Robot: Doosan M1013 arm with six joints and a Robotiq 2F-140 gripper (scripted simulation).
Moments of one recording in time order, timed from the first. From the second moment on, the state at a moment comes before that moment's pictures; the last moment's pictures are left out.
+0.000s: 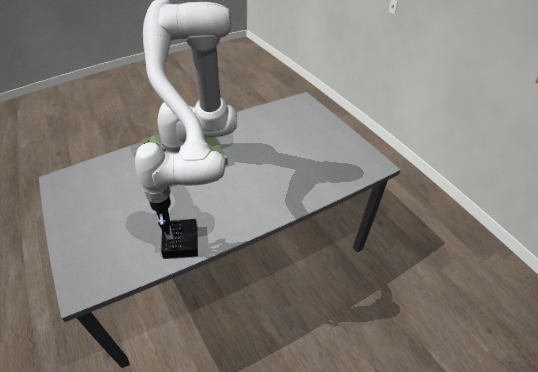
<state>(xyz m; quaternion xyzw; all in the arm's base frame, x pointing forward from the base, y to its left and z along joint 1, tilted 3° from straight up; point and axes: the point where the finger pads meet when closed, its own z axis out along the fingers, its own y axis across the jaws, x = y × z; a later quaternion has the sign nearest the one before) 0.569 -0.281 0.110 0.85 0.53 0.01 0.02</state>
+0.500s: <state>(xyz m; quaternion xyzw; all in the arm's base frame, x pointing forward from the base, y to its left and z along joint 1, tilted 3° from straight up) 0.569 -0.281 0.104 0.85 0.53 0.01 0.02</state>
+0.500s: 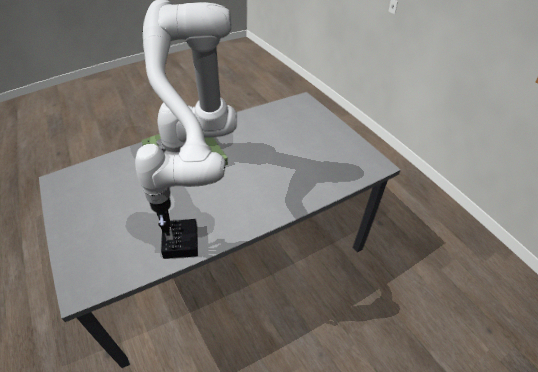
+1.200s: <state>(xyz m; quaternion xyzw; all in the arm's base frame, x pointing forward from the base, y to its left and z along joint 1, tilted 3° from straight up) 0.569 -0.282 0.091 0.85 0.53 0.01 0.02</state>
